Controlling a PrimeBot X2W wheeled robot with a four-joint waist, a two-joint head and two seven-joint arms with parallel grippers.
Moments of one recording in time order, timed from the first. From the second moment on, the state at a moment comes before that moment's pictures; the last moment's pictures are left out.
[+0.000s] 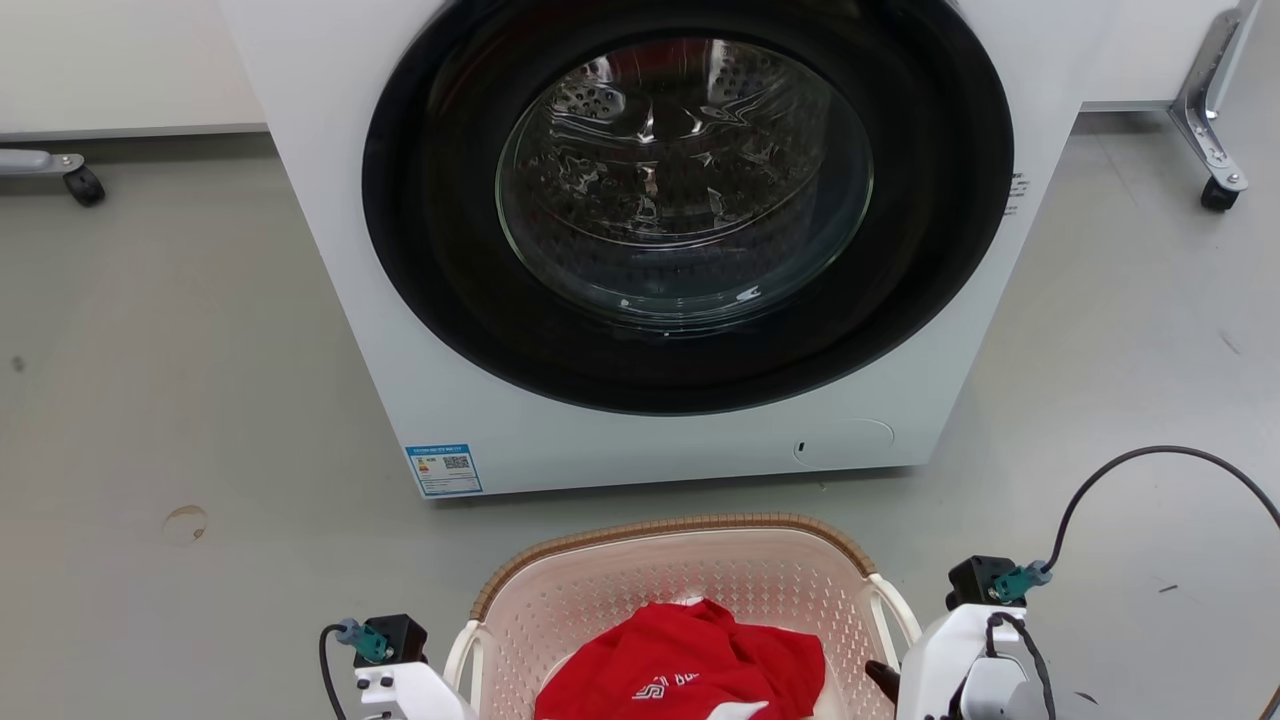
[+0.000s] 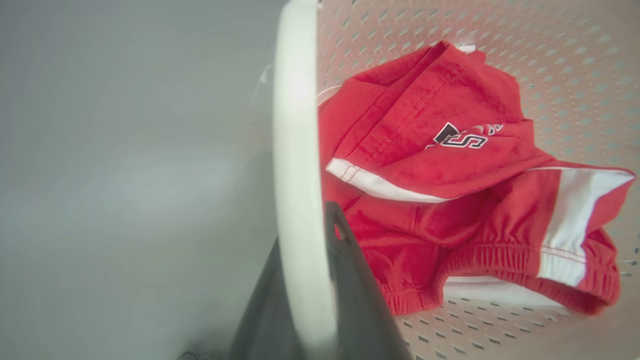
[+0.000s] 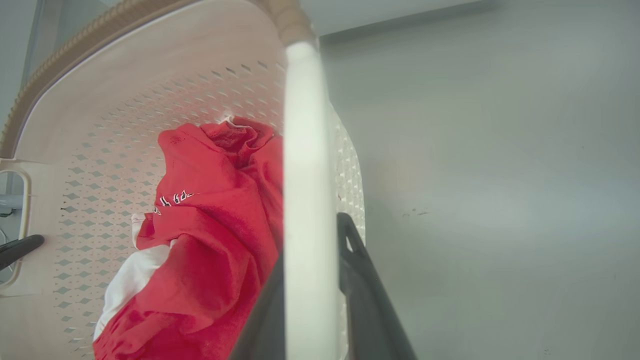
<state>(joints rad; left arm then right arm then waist) -0.47 0.12 -0.84 1.22 -1.03 -0.15 0.22 -0.51 0.08 1.29 1.13 1.48 0.13 0.10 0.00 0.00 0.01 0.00</state>
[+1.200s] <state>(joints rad) -0.47 0.12 -0.87 1.22 -1.07 -0.15 0.22 -0.51 0.08 1.29 1.14 1.47 0.14 0.10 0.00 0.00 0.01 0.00</state>
